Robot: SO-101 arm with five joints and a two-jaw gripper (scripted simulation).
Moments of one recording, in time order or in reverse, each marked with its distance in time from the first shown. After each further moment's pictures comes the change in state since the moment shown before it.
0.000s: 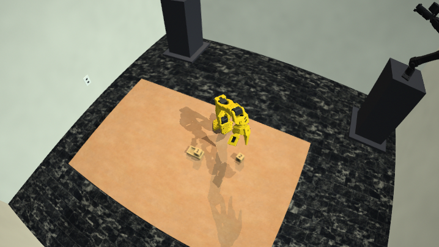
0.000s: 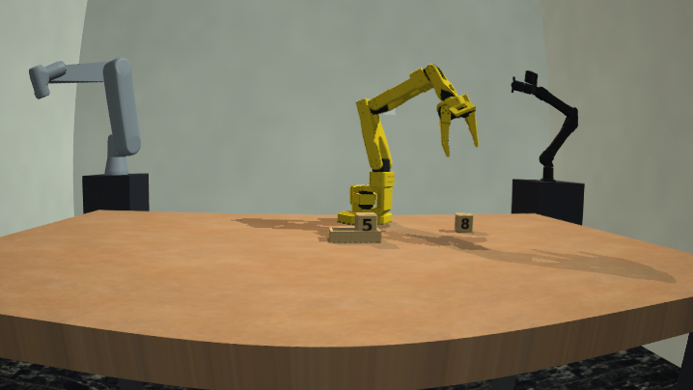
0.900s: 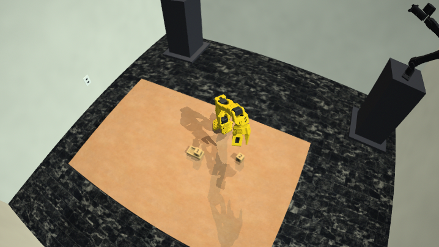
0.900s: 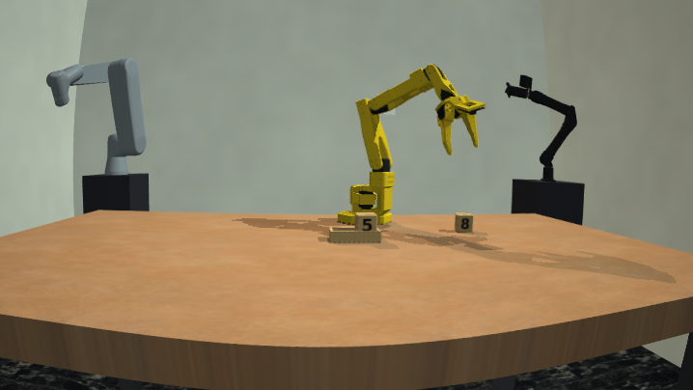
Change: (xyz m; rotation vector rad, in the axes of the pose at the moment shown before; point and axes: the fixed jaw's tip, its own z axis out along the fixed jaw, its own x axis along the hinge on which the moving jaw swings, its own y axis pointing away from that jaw) arm 0.002 0.000 0.000 0.000 0.000 -0.299
